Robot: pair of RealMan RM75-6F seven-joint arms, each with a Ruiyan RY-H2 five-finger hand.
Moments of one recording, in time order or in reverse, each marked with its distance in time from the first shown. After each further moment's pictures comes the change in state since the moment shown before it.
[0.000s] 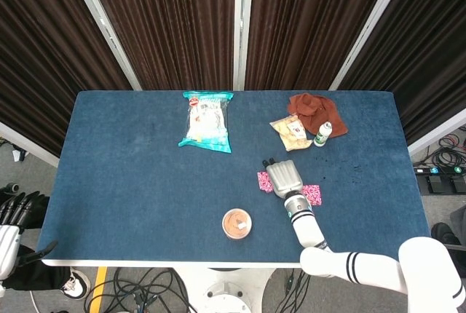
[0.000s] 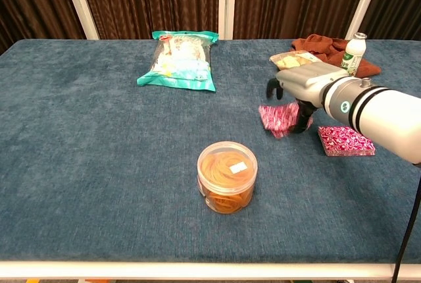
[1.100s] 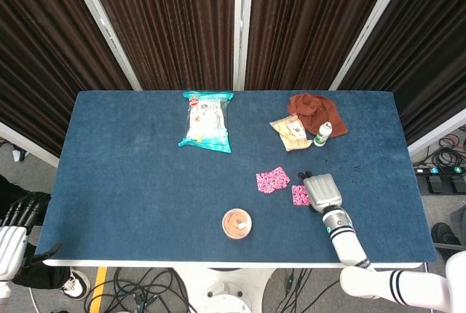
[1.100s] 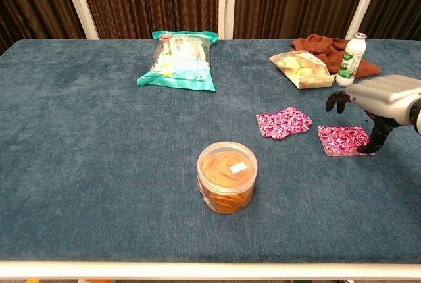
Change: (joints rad) left arm -0.003 -0.015 0.009 0.002 0.008 -0.018 0.023; right arm -0.144 0.220 -0.167 -0.167 -0.104 0.066 0.128
